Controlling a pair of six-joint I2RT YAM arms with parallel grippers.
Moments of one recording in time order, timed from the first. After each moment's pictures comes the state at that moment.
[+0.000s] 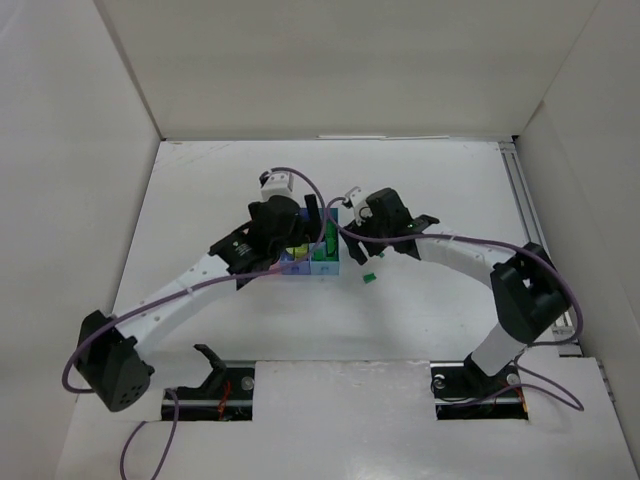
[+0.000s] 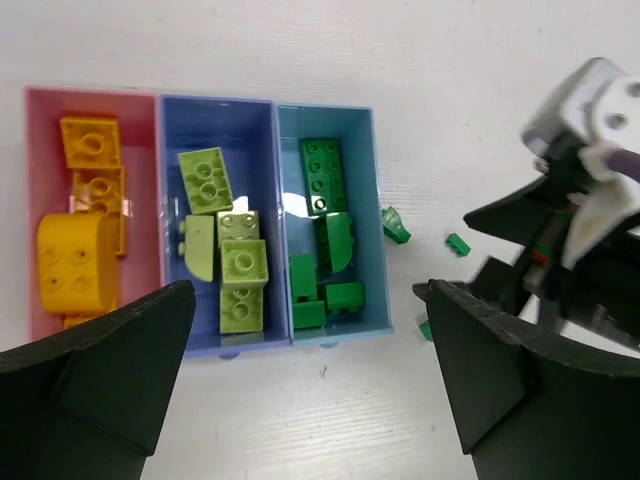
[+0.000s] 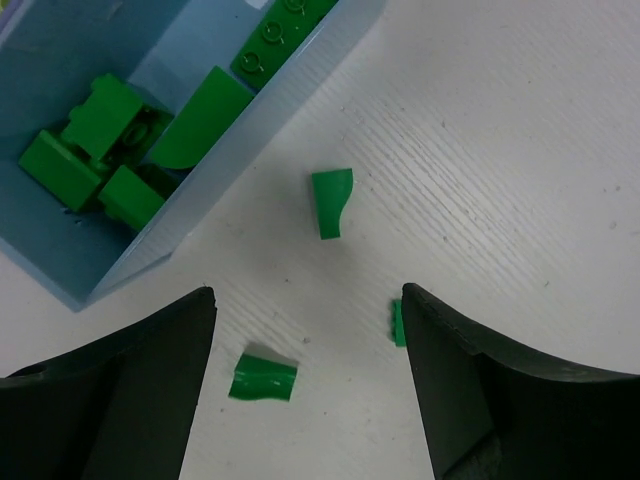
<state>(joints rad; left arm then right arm) -0.74 1.23 0.99 -0.33 -0.38 -0.60 0.62 1.62 1.06 -0.25 -0.08 -0.10</state>
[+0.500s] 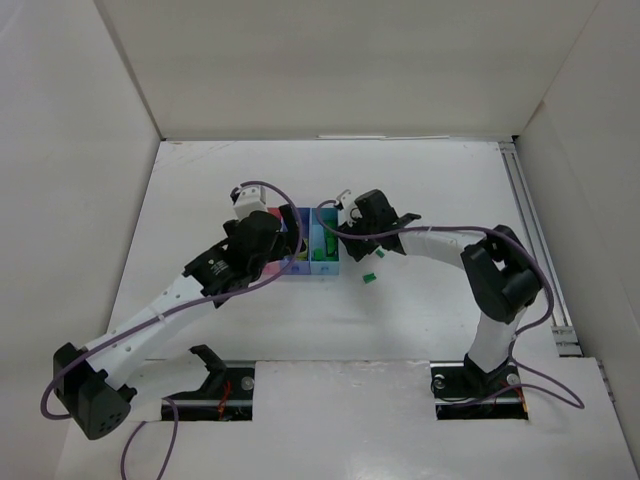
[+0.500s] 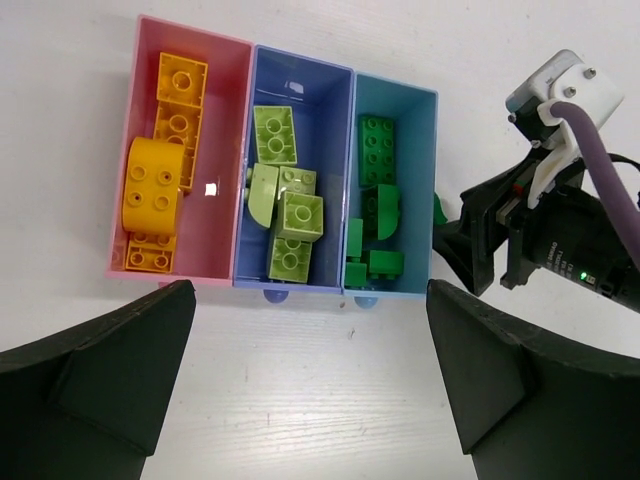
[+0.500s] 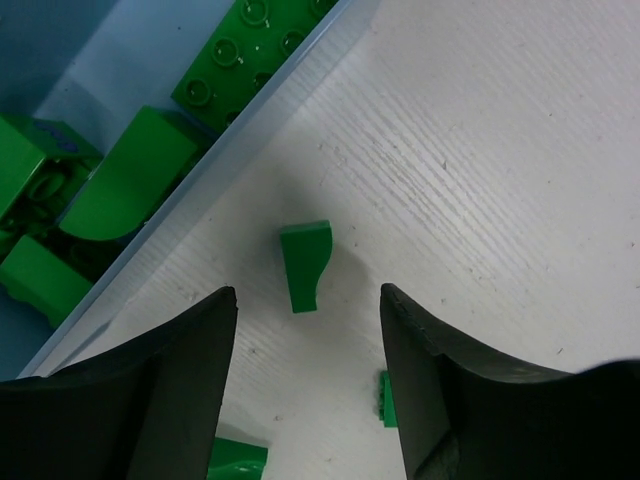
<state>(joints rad) -0.74 1.02 0.91 -0.51 -0.47 -0.74 0.62 1.81 1.12 -0.18 -0.05 -0.13</state>
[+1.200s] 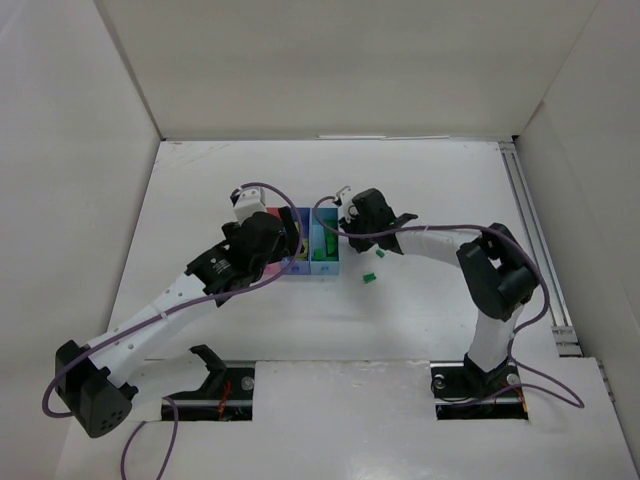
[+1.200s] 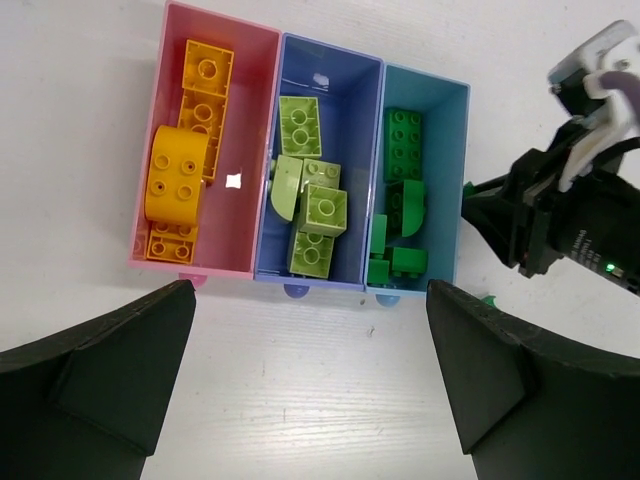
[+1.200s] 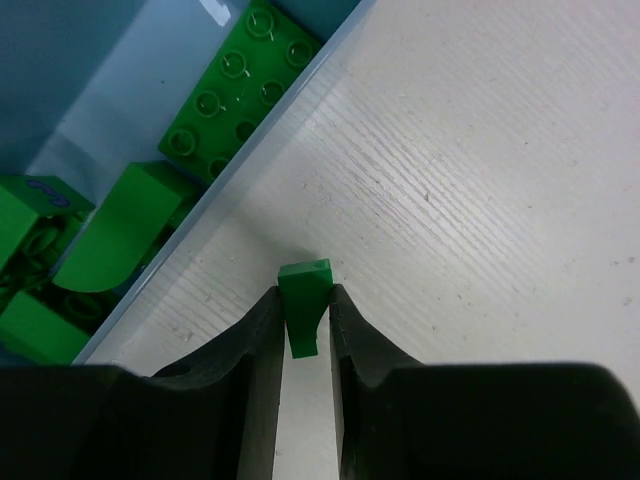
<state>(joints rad) -0.74 1.03 0.91 -0.54 -0.50 -0.75 0.63 1.85 1.14 -0.12 -0.01 -0.10</state>
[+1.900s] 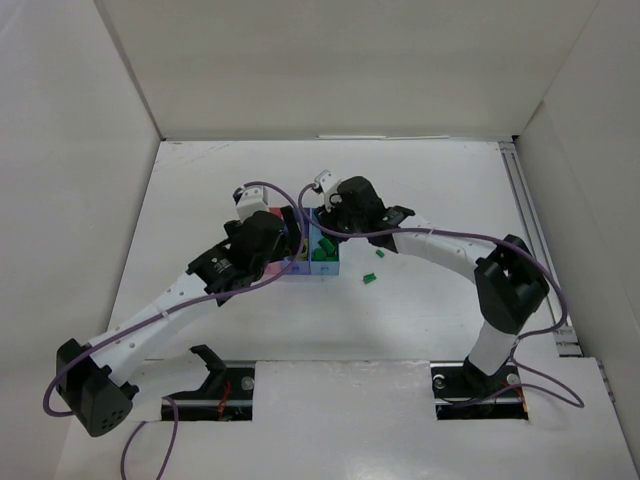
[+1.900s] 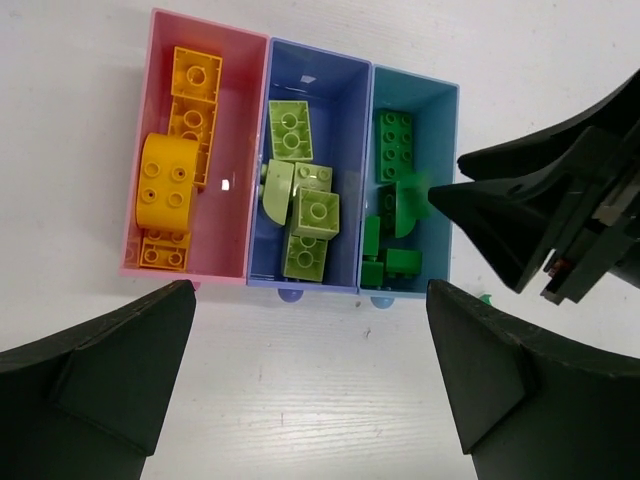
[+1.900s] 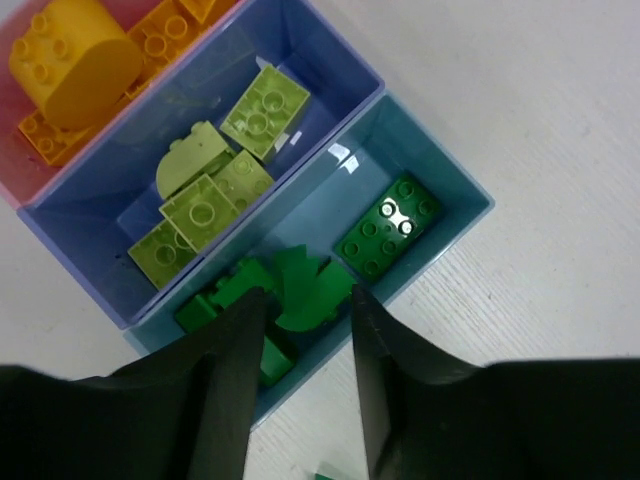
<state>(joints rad) -0.74 1.04 0.91 -0.52 -0.49 -0.72 0.74 1.75 1.28 -0.16 -0.04 -0.05</state>
